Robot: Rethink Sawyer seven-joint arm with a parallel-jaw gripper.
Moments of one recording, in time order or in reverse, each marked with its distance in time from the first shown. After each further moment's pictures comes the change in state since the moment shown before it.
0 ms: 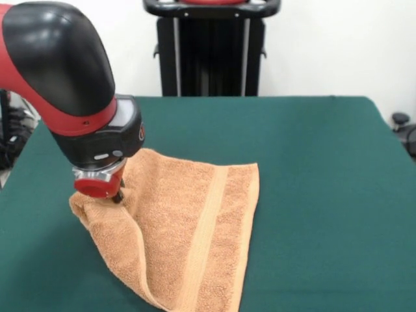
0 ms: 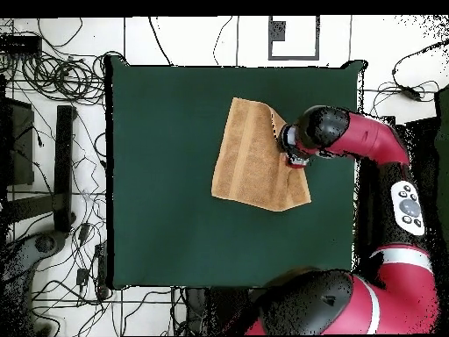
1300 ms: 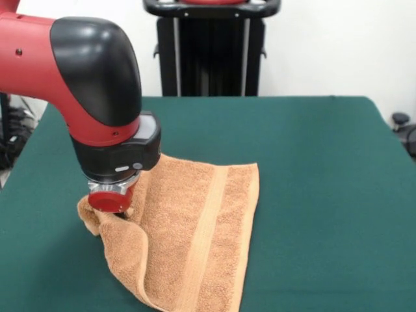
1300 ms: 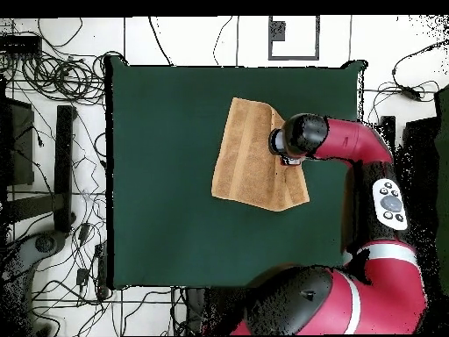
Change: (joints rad) arm 0.045 0.009 -0.033 0.044 -0.062 -0.198 0.000
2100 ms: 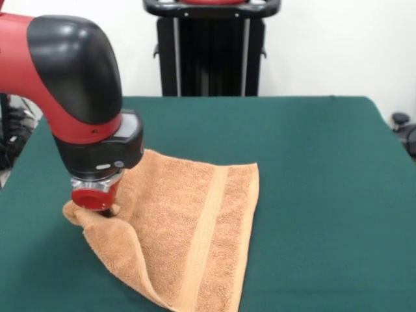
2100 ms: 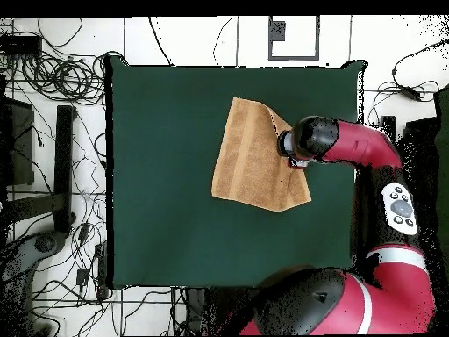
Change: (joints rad) arm -0.019 0.000 -0.002 0.001 0.000 0.000 0.000
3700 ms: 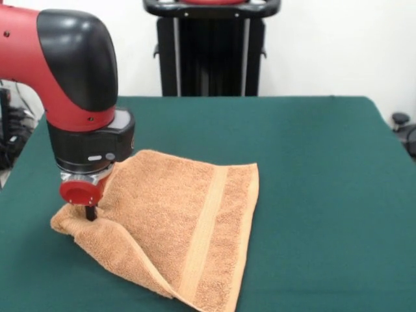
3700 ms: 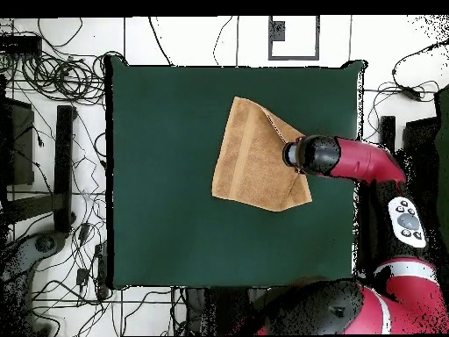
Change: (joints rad) arm -0.043 -0.044 -0.015 0.120 -0.055 -0.229 0.000
